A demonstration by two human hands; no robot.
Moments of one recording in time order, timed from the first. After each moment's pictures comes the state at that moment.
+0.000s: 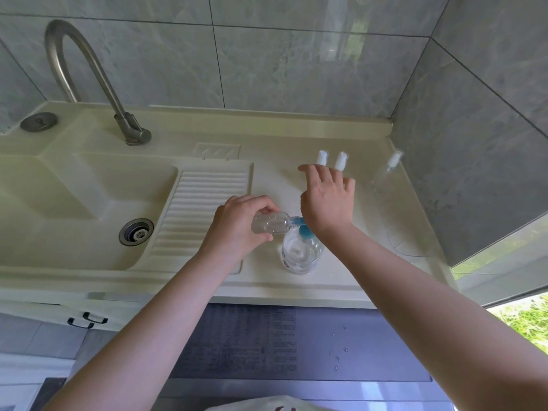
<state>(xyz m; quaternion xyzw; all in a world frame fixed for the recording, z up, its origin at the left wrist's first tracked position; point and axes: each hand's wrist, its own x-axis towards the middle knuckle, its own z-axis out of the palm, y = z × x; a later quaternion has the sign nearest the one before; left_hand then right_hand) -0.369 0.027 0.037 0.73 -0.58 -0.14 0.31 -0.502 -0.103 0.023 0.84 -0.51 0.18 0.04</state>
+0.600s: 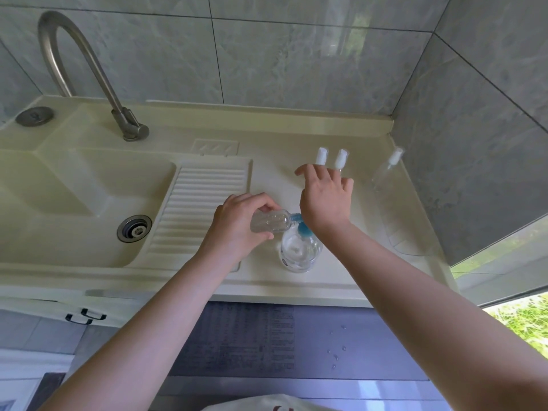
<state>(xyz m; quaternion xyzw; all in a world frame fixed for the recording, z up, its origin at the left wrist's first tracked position) -0.369 0.024 0.030 0.73 -0.58 -0.14 0.33 -0.501 -0.106 0.022 0.85 -0.50 0.16 0.02</state>
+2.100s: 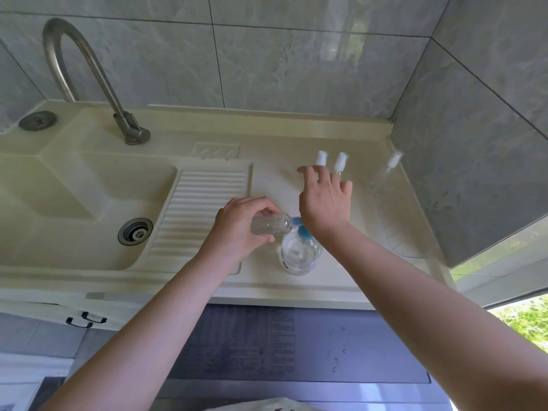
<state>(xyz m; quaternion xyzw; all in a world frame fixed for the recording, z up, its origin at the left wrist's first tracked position) -0.370 0.024 0.035 0.73 -0.58 -0.16 0.33 -0.501 -0.104 0.026 0.85 -0.51 0.14 0.04</state>
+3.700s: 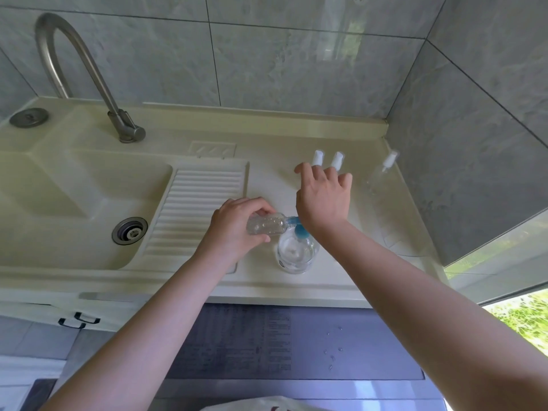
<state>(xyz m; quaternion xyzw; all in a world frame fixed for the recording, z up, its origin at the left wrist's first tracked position) -0.369 0.025 0.028 0.73 -0.58 -0.15 0.33 -0.501 -0.103 0.030 0.85 -0.50 0.14 0.10</state>
